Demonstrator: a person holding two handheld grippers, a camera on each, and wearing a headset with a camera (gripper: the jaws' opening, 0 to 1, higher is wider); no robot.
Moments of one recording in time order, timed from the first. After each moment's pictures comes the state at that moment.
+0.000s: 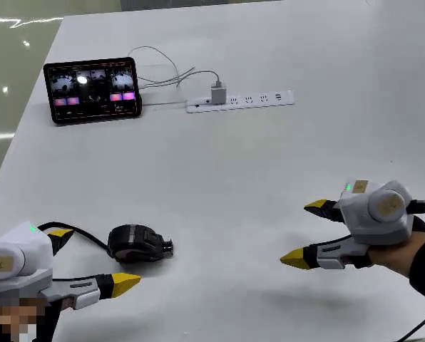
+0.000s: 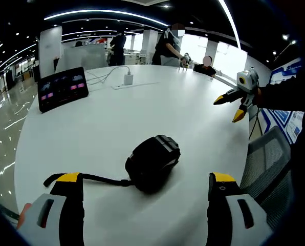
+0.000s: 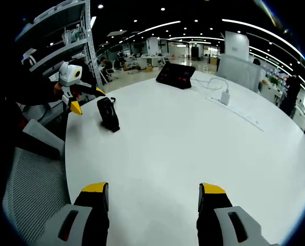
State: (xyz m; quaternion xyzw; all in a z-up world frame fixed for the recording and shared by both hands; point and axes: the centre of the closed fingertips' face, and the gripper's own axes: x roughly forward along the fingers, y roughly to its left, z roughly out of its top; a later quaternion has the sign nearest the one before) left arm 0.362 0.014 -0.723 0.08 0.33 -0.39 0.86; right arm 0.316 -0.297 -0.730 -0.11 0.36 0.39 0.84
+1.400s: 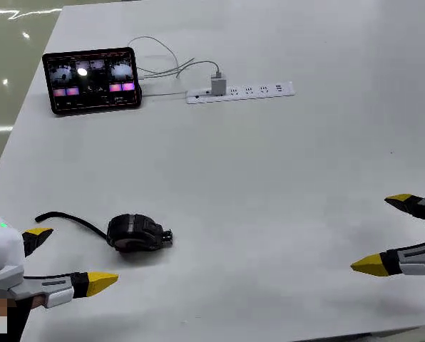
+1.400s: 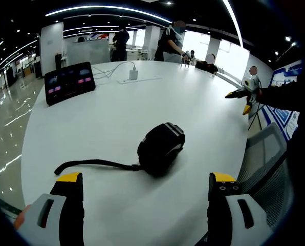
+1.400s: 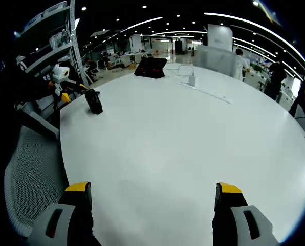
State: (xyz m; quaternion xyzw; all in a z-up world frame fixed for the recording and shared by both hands) left arm 0.352 0.046 -0.722 0.08 0.35 -0.38 0.85; right arm 0.273 -0.400 -0.729 -0.10 0.38 0.33 0.86
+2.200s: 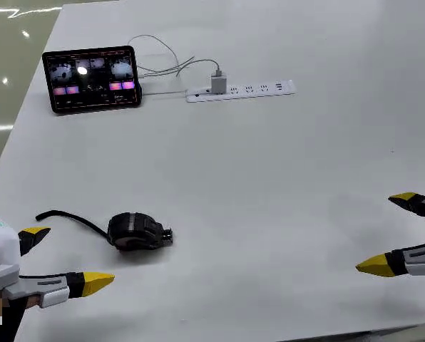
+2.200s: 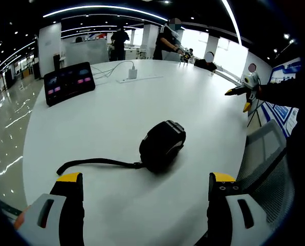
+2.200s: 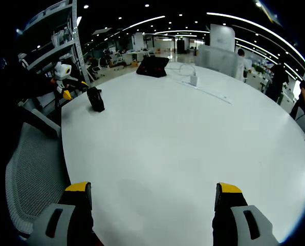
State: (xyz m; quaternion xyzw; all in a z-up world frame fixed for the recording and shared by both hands) left arm 0.352 0.051 -0.721 0.09 0.35 -0.39 0.85; right arm 0.271 -0.401 -0.727 -0.11 0.39 0.34 0.85
